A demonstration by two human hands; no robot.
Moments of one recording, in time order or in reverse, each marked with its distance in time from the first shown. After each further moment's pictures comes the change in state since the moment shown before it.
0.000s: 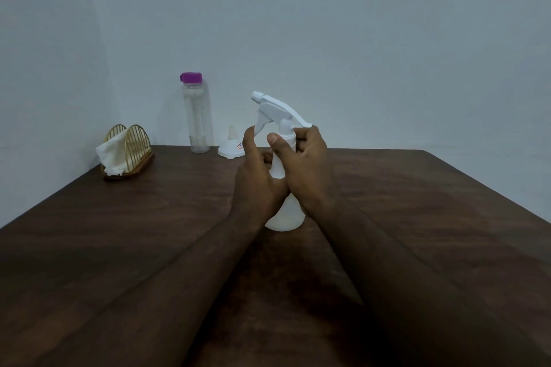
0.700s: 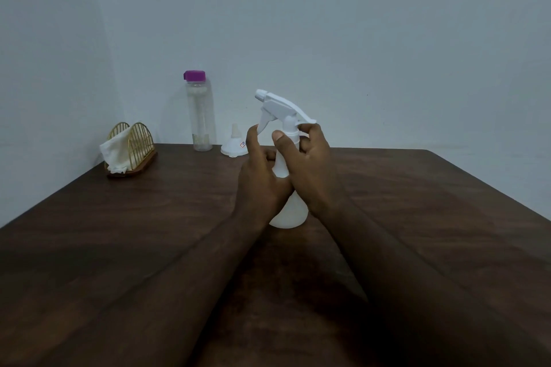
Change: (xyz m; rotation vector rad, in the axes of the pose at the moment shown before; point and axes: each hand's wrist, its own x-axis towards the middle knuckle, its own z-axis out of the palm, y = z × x) left_hand 0.000 -0.002 0.002 -0.013 0.013 0.002; right_hand 0.000 0.004 -0.002 -0.006 -0.054 -0.020
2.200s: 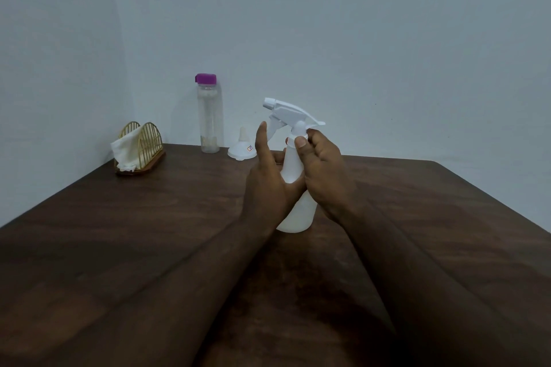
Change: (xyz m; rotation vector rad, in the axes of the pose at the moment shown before) left_hand -0.007 0.014 -0.004 0.042 0.045 0.006; right_hand 0.003 -0.011 -0.009 -0.132 -0.117 0.030
